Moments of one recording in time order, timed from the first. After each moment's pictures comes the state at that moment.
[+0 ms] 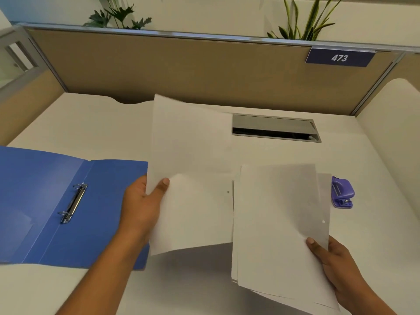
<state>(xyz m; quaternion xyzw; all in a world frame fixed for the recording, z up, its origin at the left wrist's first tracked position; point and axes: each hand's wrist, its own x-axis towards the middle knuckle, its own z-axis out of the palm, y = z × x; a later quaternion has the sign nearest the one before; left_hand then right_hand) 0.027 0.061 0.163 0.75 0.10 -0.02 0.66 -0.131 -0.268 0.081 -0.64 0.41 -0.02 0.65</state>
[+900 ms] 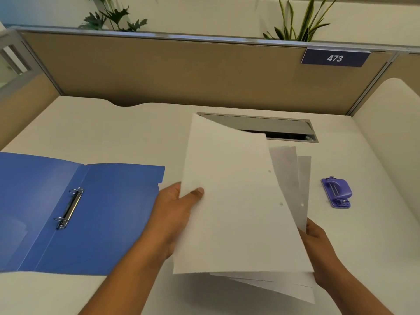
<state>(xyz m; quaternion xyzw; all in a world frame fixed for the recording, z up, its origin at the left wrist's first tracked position) 0.009 0.016 0.186 0.70 0.09 -0.19 0.68 -0.093 -0.245 0.092 -0.66 0.35 -0.01 0.66</state>
